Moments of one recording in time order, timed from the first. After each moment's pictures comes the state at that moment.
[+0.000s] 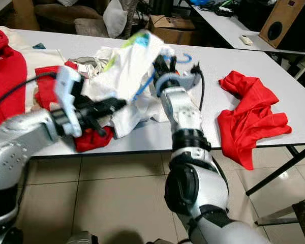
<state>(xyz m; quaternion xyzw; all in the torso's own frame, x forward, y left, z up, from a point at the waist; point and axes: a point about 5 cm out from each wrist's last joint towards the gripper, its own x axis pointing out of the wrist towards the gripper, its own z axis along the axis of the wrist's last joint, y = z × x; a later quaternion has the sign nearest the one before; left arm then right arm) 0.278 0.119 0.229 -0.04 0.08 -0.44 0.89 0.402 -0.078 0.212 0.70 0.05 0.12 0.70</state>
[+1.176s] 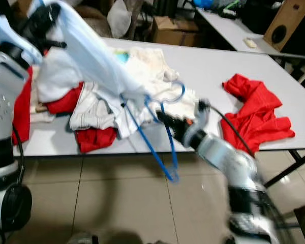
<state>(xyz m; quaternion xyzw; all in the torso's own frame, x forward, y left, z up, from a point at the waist) 0.337 0.184 0.323 -0.06 -0.19 -0.17 0.97 0.297 -0.157 0.140 0.35 0.20 0.33 0.86</state>
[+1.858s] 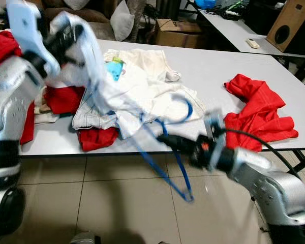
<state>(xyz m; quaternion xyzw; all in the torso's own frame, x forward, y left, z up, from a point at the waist) 0.347 0.173 0.289 0.10 -0.12 -0.19 0.97 0.250 -0.166 0.181 0.12 0.08 0.50 0.86</state>
